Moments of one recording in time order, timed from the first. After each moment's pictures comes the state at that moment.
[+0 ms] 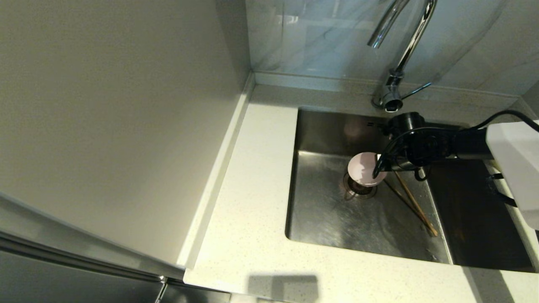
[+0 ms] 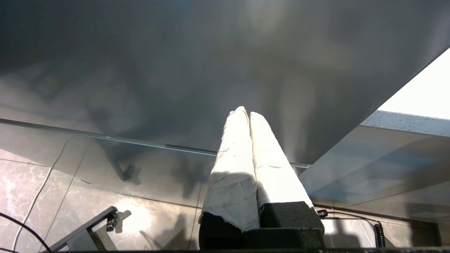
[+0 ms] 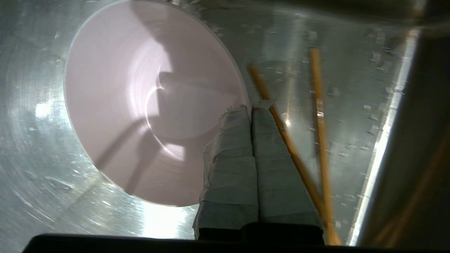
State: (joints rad) left arm 0.00 0.00 0.00 0.00 0.02 -0.02; right arm 0.07 2.34 -1.87 0.23 -0.26 0.08
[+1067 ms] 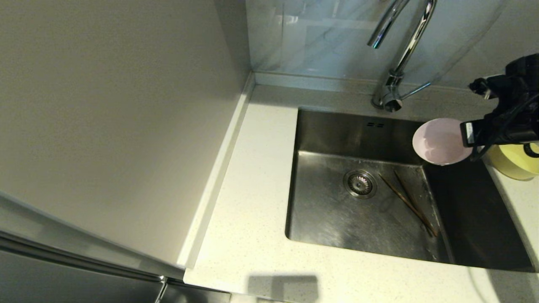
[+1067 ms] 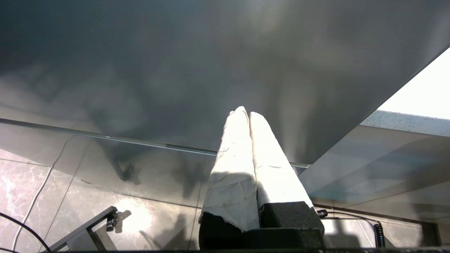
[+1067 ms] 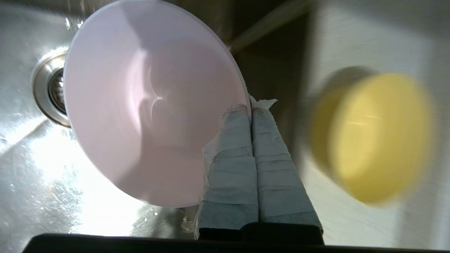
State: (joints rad) left arm 0.00 0.00 0.00 0.00 0.02 -0.02; right arm -0.12 1.77 -1.51 0.22 -0.26 -0.16
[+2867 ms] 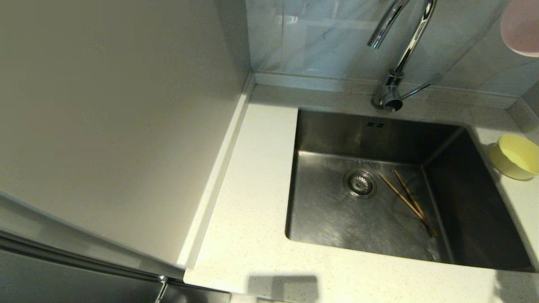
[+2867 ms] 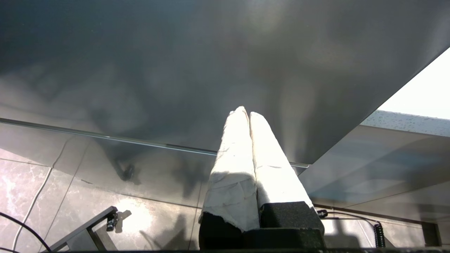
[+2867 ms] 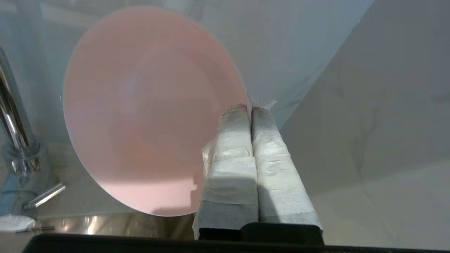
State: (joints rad) left arm 0.00 0.00 0.00 0.00 0.02 -0.02; right arm -0.21 1.49 -1.32 -0.57 -0.29 -0.22
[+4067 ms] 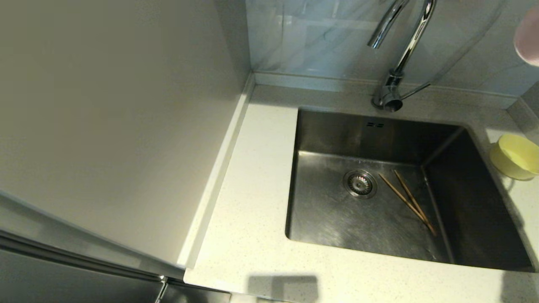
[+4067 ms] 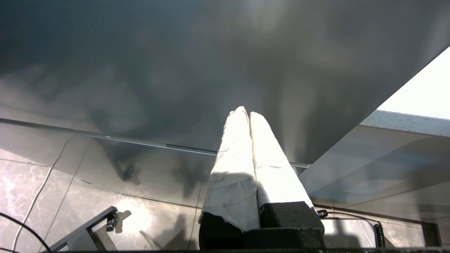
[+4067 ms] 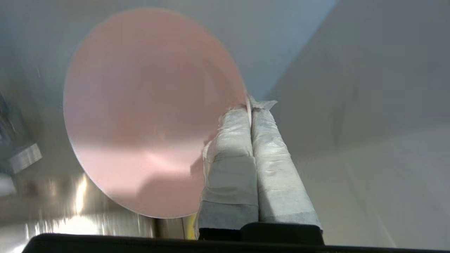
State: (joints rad) left arm 0.00 0.00 0.00 0.00 0.02 -0.02; right arm -0.27 1.45 -1.43 -0.23 -0.28 -0.21
